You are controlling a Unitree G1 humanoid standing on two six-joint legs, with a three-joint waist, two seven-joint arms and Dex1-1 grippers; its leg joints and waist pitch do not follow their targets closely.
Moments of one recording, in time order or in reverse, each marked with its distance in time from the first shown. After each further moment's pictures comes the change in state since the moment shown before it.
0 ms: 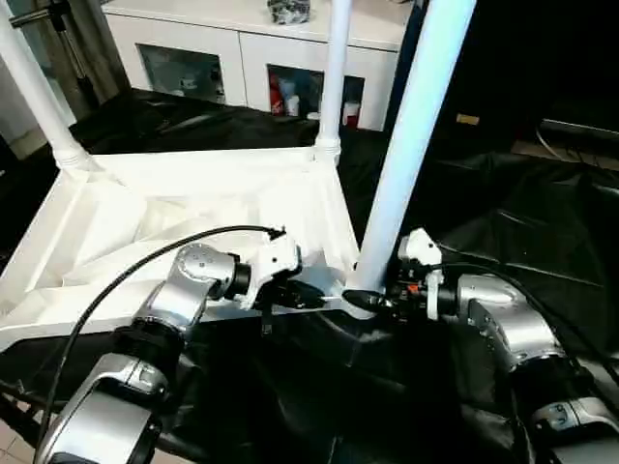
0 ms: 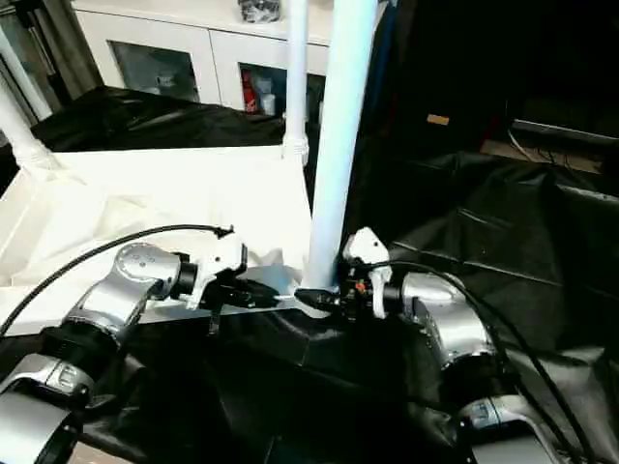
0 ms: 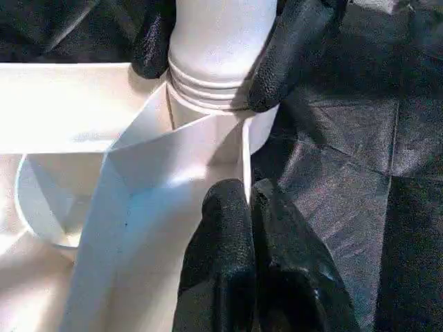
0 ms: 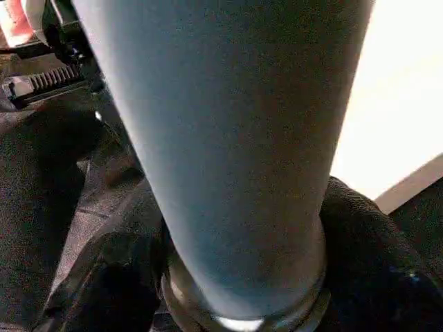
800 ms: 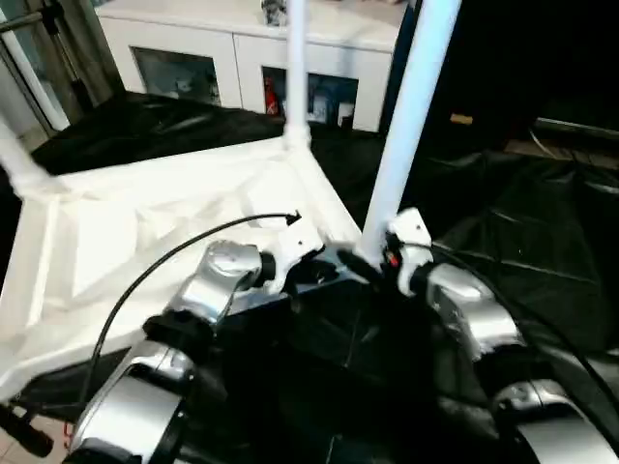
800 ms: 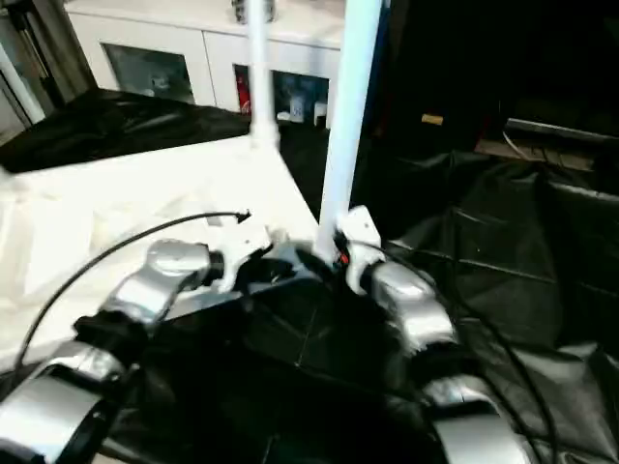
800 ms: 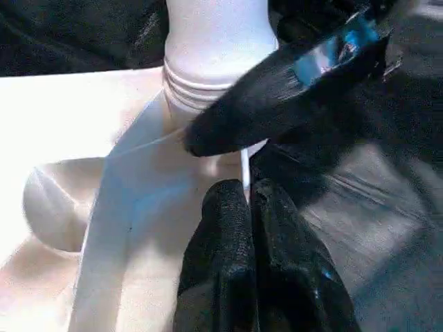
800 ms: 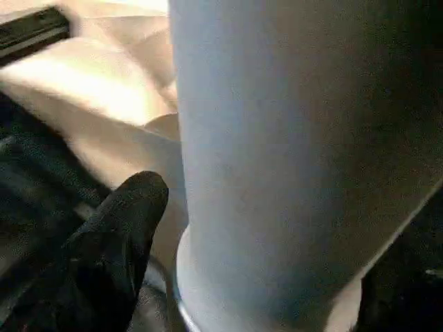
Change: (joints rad) left arm -0.050 -0.079 0.012 0.065 0.038 0.036 0.194; right arm -0.061 0.095 -0.043 0.135 -0.078 -0.107 -0.297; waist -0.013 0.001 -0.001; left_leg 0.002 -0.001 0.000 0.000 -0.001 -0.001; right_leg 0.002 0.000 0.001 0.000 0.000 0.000
